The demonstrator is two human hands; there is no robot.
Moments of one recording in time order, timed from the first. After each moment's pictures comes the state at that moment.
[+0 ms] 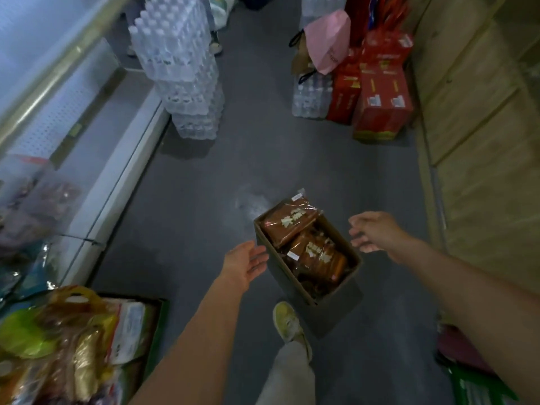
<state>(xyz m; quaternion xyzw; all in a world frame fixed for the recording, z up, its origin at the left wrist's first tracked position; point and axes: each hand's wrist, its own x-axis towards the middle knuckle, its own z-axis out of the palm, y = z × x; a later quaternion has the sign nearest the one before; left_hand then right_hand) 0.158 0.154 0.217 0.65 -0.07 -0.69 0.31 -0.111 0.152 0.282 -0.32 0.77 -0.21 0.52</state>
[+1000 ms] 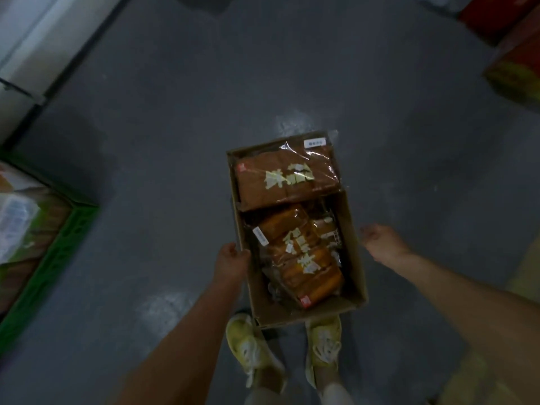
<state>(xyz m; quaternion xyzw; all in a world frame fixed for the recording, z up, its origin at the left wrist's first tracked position) -0.007 0.099 -0.155 0.83 -0.02 -0.51 0.20 -0.264 -0.032 -0.146 -0.47 0.71 0.12 0.51</state>
